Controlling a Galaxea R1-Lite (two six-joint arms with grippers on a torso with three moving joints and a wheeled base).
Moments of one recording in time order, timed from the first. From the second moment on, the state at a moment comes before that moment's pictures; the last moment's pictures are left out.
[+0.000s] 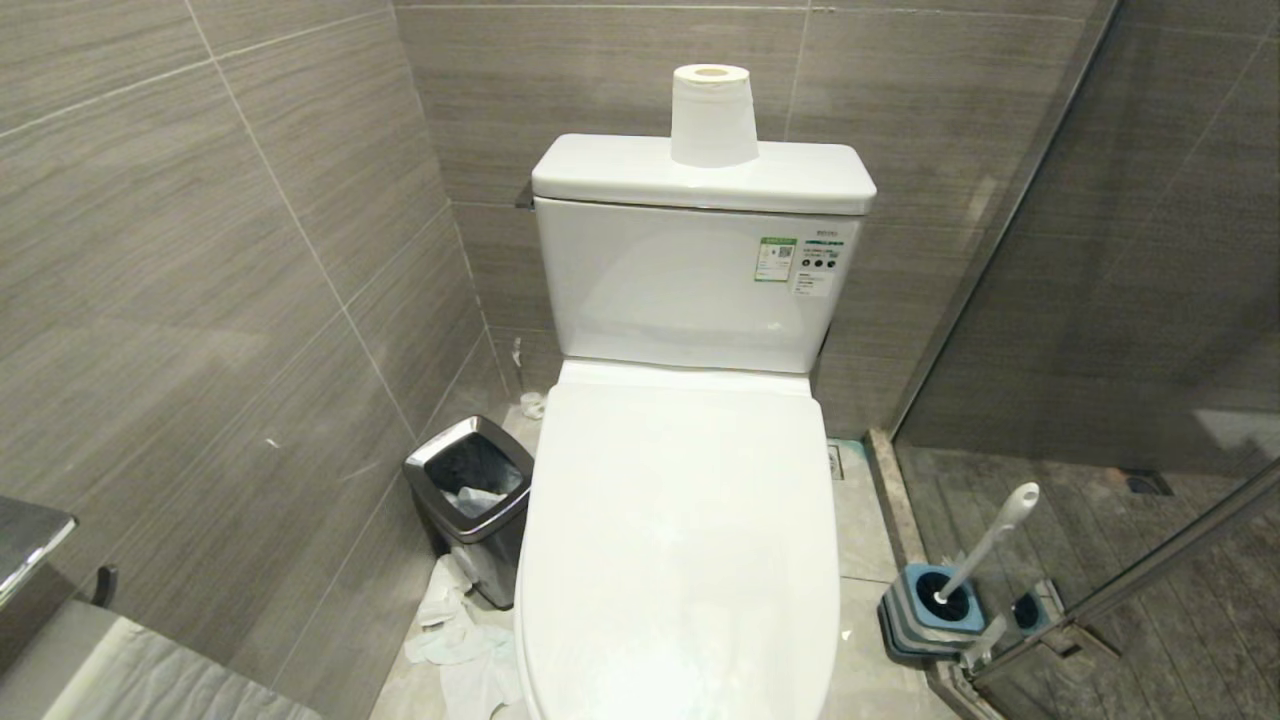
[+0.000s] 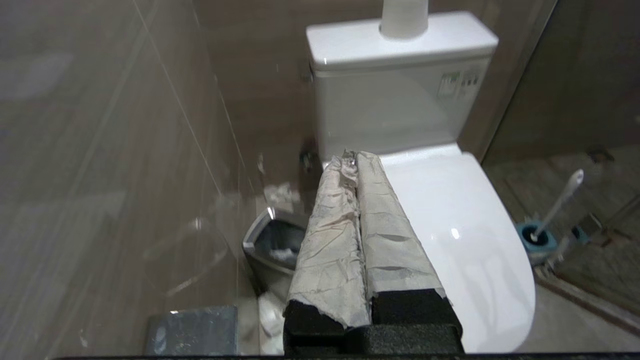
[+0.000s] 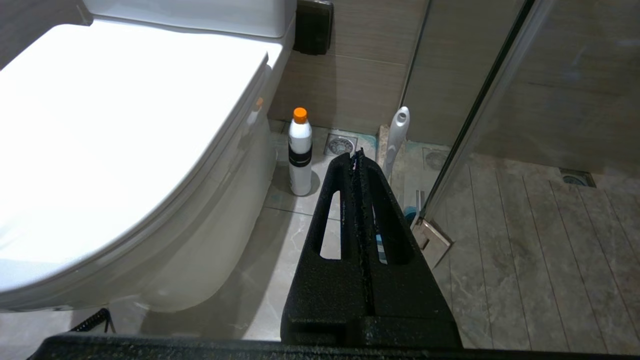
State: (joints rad) left arm -0.16 0.80 -1.71 0.80 -0.14 0.09; right arm 0.00 0.00 0.00 -0.06 0.00 -0.01
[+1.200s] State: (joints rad) left arm -0.01 0.05 -1.12 0.67 -0.19 0.08; right arm 0.00 0.00 0.00 -0.06 0.00 -0.01
